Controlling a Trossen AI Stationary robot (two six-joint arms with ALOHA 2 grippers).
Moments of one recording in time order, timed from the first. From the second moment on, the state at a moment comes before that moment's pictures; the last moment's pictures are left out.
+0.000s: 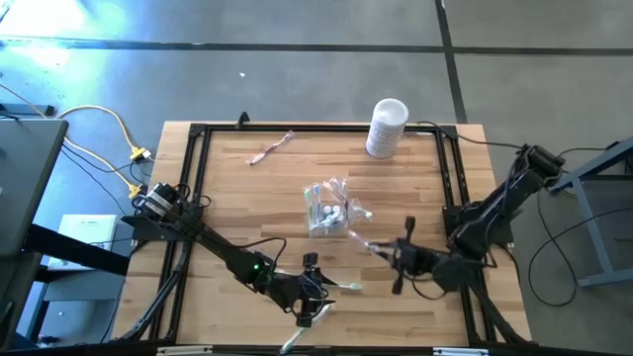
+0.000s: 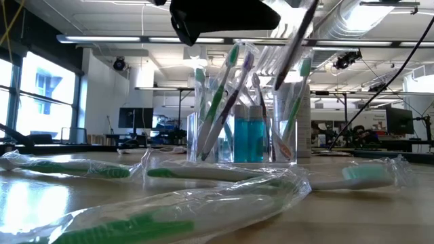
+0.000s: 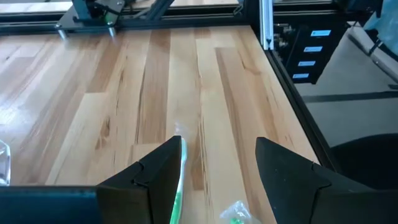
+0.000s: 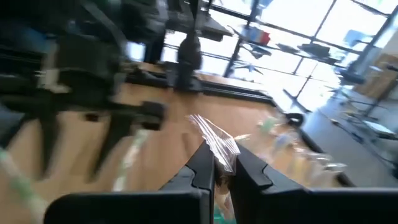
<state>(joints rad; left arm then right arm) -0.56 1.87 1.19 0.26 -0.43 -0.24 0.78 1.26 0.82 0.06 1.02 0.10</state>
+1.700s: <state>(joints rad) -0.56 1.87 1.19 0.18 -0.43 -0.28 0.18 1.21 0.82 -0.24 0.42 0.34</state>
